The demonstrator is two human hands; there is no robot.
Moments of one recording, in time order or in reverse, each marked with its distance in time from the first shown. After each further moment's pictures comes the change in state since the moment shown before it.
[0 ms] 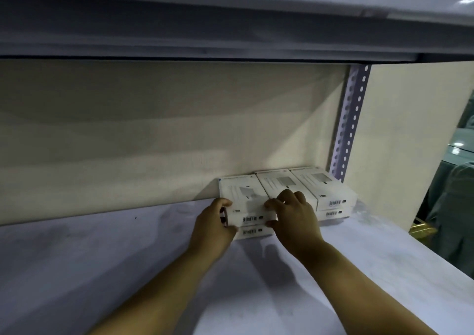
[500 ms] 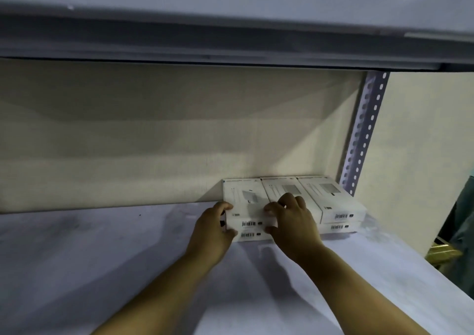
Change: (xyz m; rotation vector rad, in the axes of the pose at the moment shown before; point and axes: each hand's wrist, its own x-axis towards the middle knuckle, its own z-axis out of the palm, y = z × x) left_hand 0.002 0.000 0.006 0.069 0.050 -0.007; right_hand 0.016 0.011 -0.003 0.067 -0.085 -0.059
